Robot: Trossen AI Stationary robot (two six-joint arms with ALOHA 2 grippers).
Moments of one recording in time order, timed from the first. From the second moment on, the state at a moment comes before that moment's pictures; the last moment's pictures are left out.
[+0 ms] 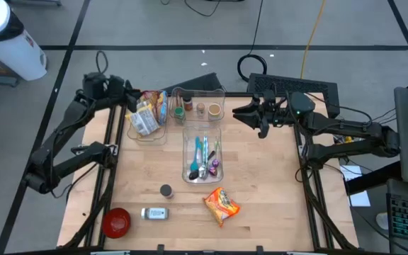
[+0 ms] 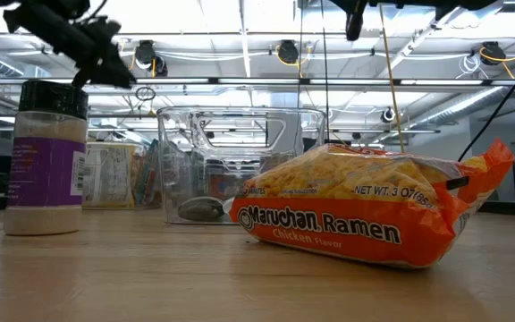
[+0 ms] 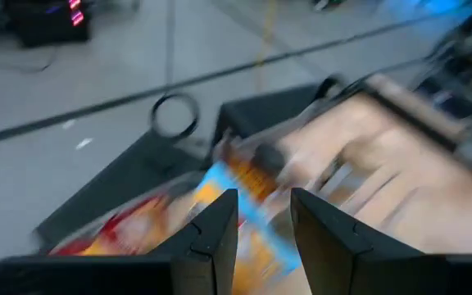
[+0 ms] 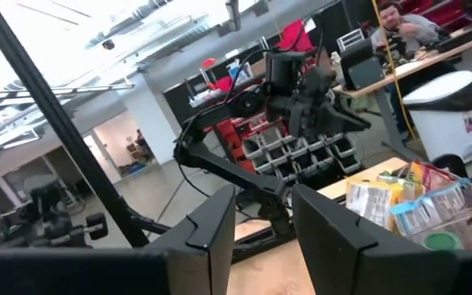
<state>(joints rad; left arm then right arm) 1.13 0.77 0.76 -0.45 0.44 -0.07 -0.29 1.02 0.81 0.38 -0.29 0.50</state>
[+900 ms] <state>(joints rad) 0.49 0.77 0.80 -0.15 0.57 -0.54 0.24 1.21 0.81 -0.21 -0.26 0.65</state>
